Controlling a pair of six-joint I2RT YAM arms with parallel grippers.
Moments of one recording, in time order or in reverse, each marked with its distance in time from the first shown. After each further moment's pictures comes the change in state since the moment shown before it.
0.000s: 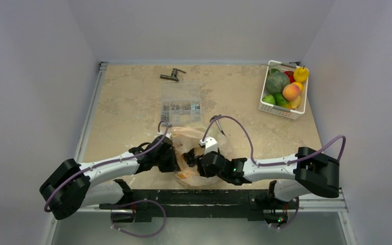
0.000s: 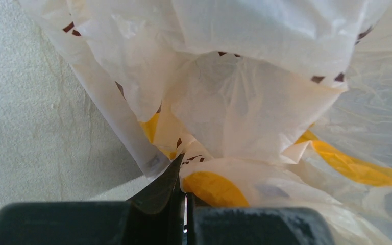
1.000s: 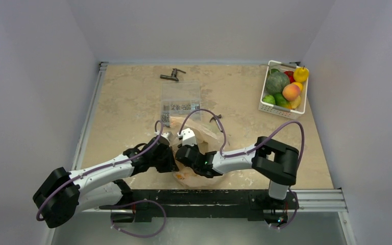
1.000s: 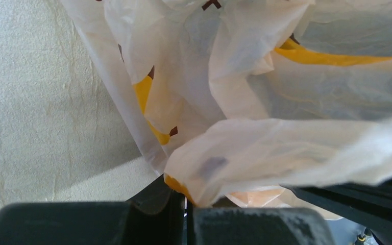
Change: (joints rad) left arm 0.000 -0.109 0.002 -0.082 -0.006 0.000; right arm 0.000 0.401 0.336 0.097 0.217 -0.060
